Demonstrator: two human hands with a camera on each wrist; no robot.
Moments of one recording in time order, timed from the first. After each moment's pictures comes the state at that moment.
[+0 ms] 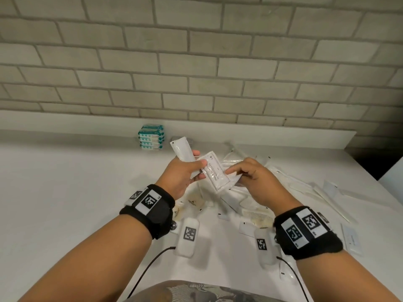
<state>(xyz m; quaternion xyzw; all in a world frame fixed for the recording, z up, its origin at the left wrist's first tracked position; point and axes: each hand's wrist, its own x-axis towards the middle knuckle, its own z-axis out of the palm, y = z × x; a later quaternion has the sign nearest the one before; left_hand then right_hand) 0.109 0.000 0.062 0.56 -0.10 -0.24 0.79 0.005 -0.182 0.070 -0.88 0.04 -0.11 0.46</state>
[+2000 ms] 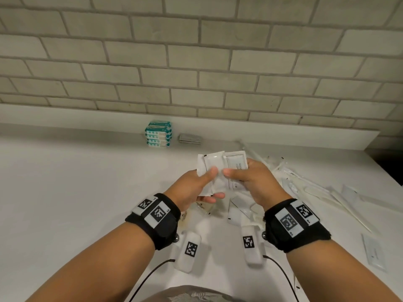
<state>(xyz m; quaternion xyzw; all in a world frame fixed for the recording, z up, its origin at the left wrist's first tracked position) 0.113 0.003 0.041 0.63 -0.15 -0.36 0.67 0.054 -0.167 0.054 -0.67 0.08 -0.04 0.74</state>
